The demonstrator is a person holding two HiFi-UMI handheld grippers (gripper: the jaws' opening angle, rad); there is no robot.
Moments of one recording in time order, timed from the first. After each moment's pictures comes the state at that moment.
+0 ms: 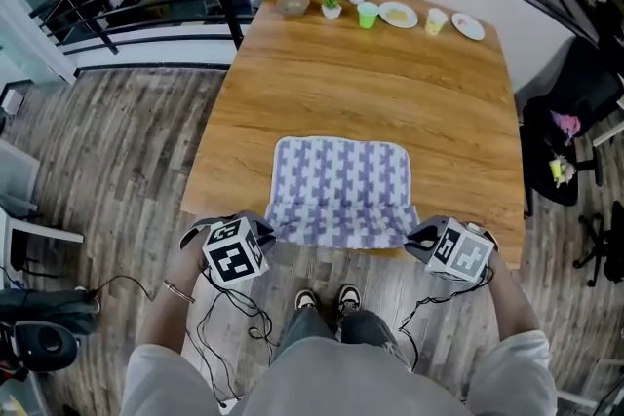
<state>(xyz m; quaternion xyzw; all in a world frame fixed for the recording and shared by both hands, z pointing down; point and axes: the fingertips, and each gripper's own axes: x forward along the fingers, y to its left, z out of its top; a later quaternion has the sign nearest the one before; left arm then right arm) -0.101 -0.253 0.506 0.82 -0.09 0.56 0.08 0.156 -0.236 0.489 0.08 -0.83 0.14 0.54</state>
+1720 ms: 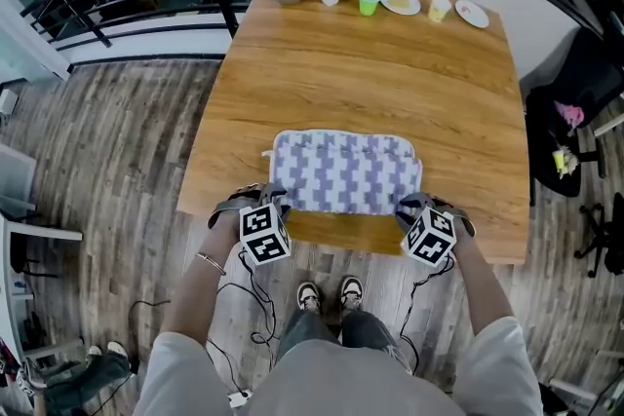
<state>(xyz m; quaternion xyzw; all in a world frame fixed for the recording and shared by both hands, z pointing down) -0.082 -0.364 0.600 0.80 -0.16 0.58 -0.06 0.159 -0.338 0.599 0.18 -0.79 0.02 0.59</state>
